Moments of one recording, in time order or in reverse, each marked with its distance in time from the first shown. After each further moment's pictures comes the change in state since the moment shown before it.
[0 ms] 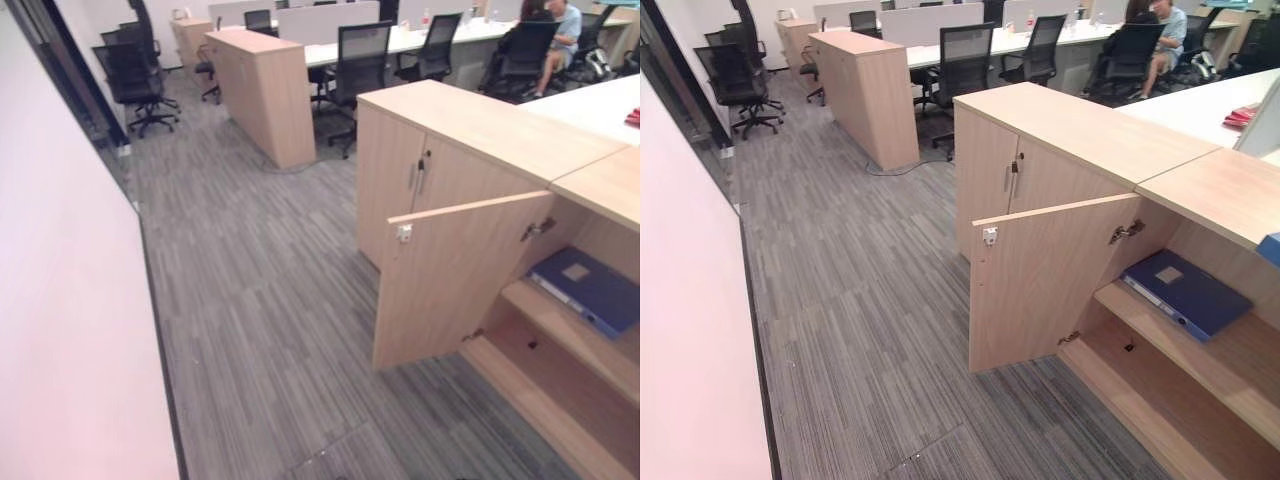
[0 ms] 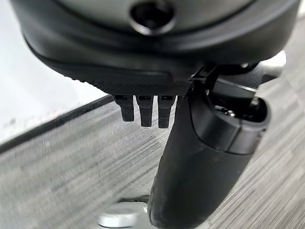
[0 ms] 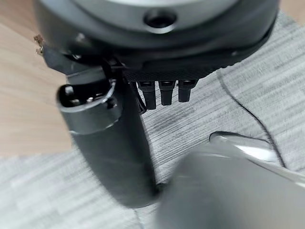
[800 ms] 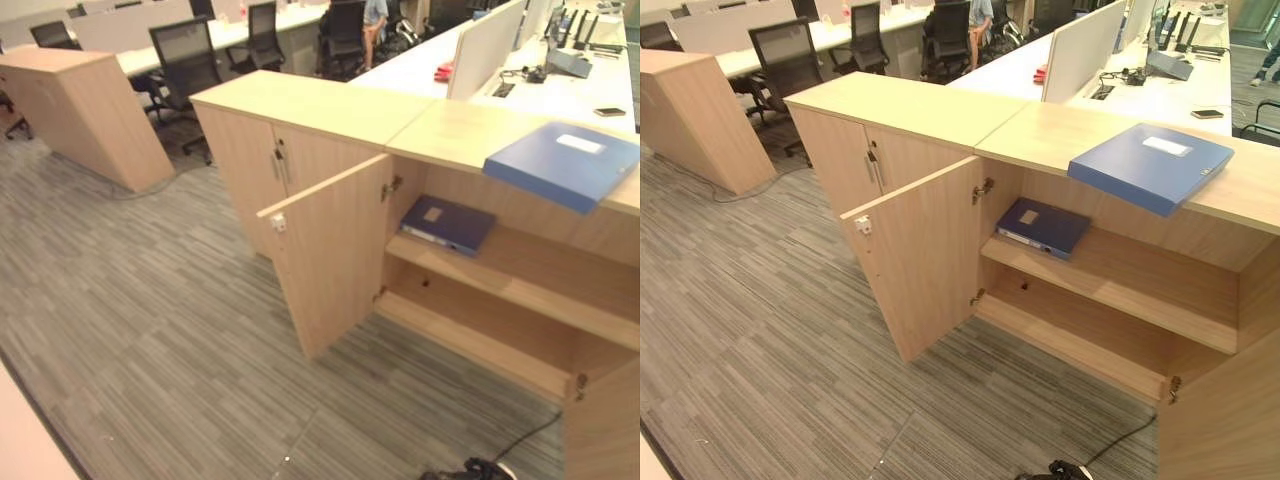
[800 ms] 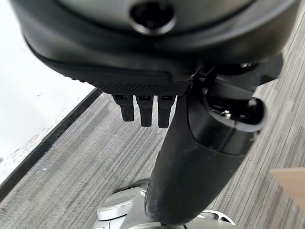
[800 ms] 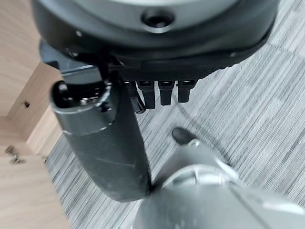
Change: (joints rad) left arm -0.031 -0.026 0.047 0.004 -0.006 0.020 0.029; right arm 0.002 -0.061 0.000 -0.056 0.018 -0.016 -0.017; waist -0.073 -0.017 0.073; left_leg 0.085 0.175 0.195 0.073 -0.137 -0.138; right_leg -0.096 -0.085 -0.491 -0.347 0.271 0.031
